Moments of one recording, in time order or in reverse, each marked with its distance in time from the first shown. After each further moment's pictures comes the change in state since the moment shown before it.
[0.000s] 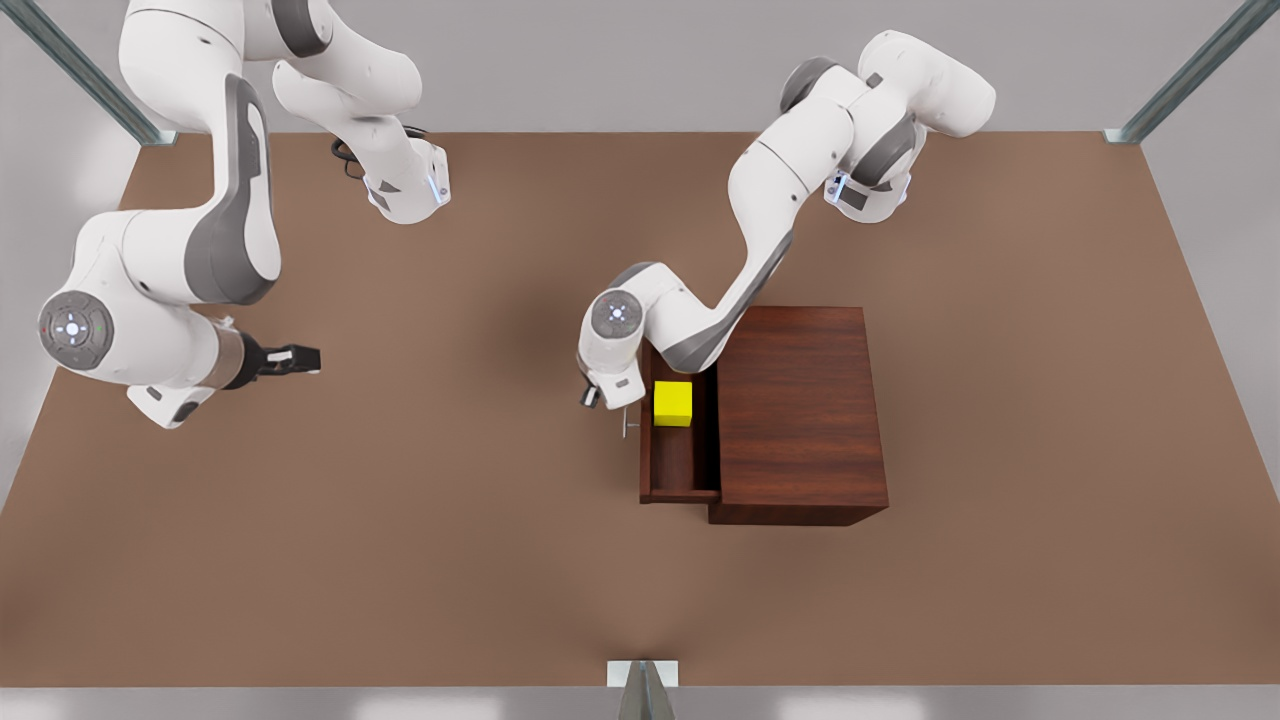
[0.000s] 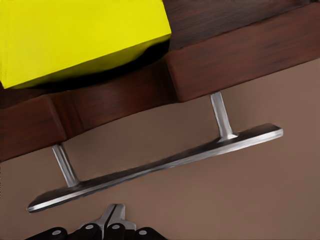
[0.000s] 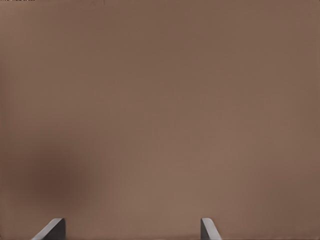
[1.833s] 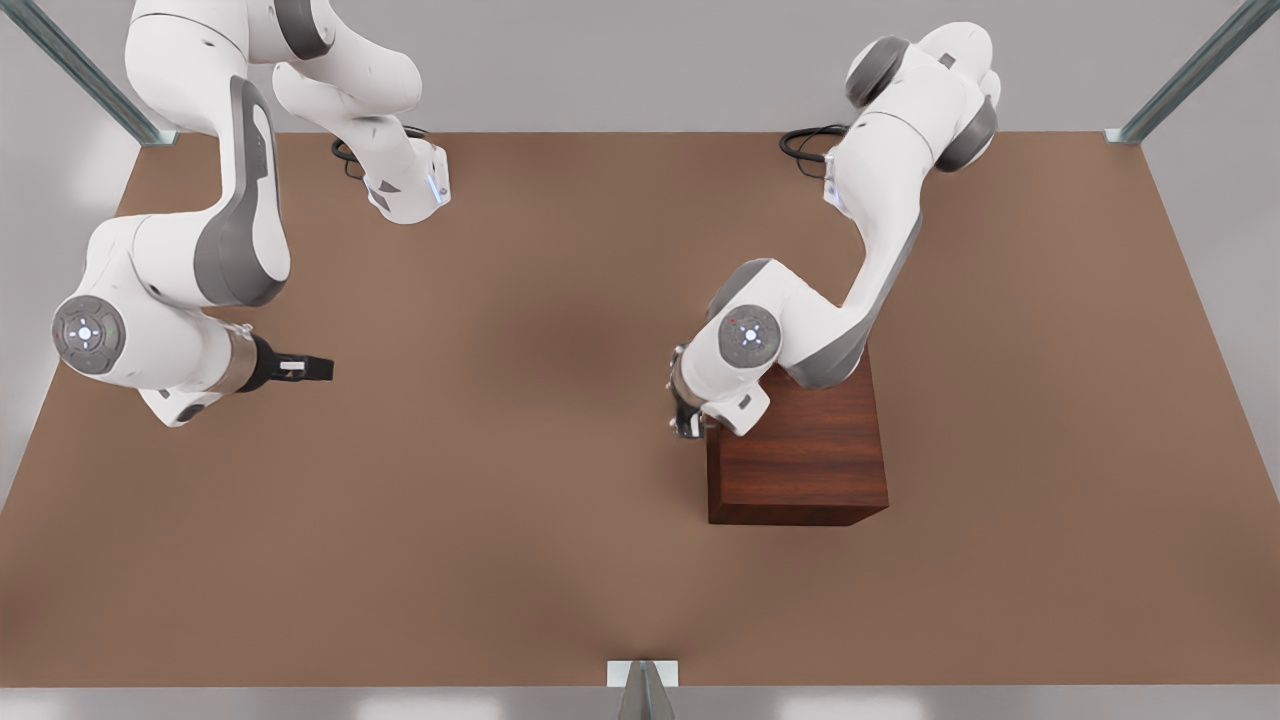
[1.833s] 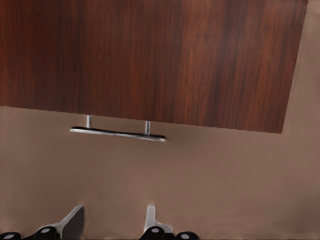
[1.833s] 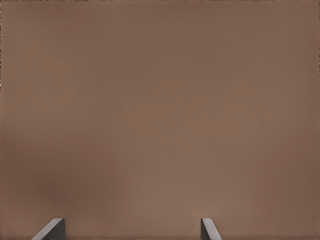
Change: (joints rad) left arm 0.389 -0.215 -0.204 0.118 0.036 -0.367 -0.176; right arm 0.011 0.009 0.005 0.013 0.030 0.004 0.169
